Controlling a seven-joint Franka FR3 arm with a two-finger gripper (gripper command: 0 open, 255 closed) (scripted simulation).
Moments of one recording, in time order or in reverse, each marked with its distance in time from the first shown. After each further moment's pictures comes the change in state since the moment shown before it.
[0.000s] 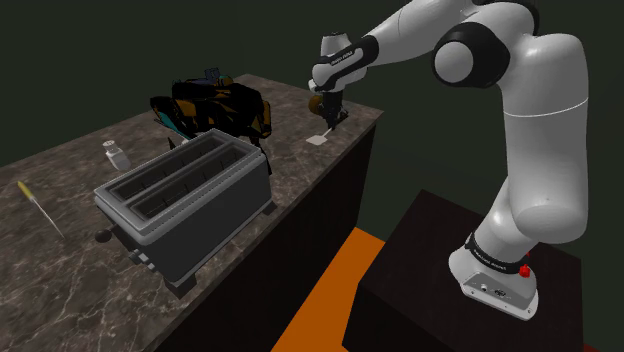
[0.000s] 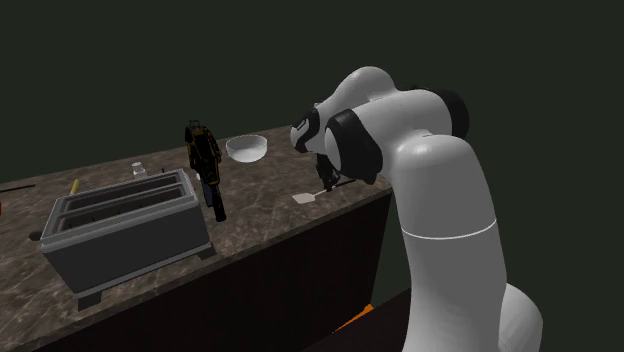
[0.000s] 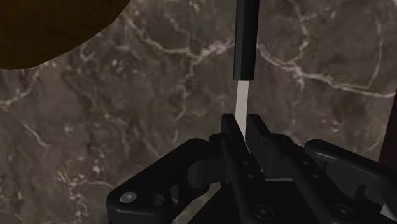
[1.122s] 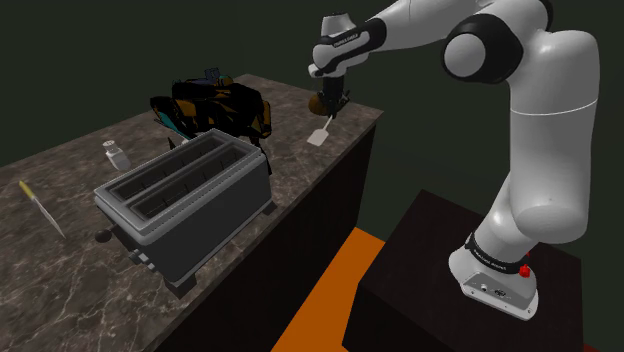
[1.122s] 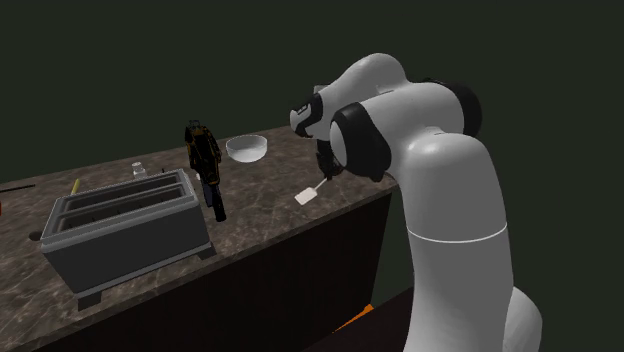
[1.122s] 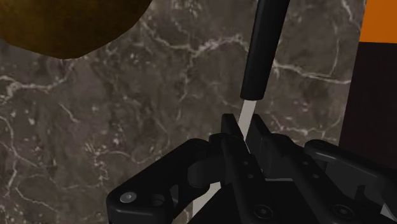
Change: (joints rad) arm 0.008 -0.054 -0.014 0.060 -0.025 -0.110 0.011
